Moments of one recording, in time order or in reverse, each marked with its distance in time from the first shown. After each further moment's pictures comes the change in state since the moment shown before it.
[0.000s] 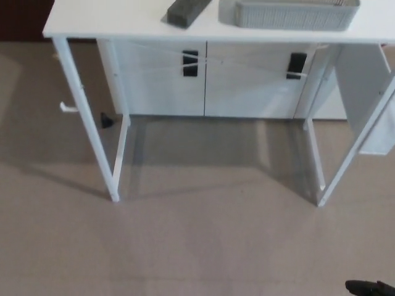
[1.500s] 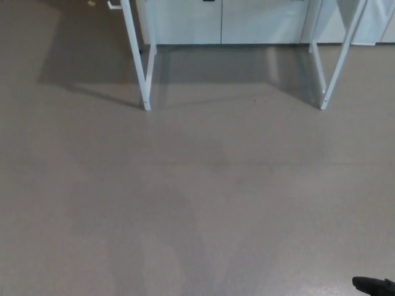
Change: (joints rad) left_arm -0.015 0.023 0.033 0.009 -0.018 0.076 -0.042; right_arm -0.002 0.013 -0.042 -0.007 0.023 0.024 0.009
